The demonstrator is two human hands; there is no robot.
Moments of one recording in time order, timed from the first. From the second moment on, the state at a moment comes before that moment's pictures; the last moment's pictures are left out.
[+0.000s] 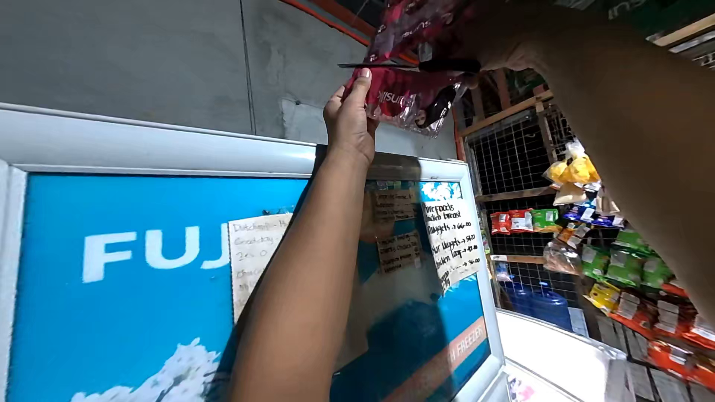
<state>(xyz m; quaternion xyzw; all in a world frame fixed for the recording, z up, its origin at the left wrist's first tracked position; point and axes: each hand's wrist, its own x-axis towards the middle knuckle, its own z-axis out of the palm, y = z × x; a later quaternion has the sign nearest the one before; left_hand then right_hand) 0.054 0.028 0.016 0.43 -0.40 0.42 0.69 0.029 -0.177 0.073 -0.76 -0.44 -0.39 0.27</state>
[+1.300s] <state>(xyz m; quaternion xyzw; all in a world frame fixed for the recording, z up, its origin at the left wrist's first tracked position) 0.044 0.020 -0.006 0.48 -0.40 0.39 0.68 0.033 -0.177 0.063 -0.78 -0.42 -0.35 0.30</state>
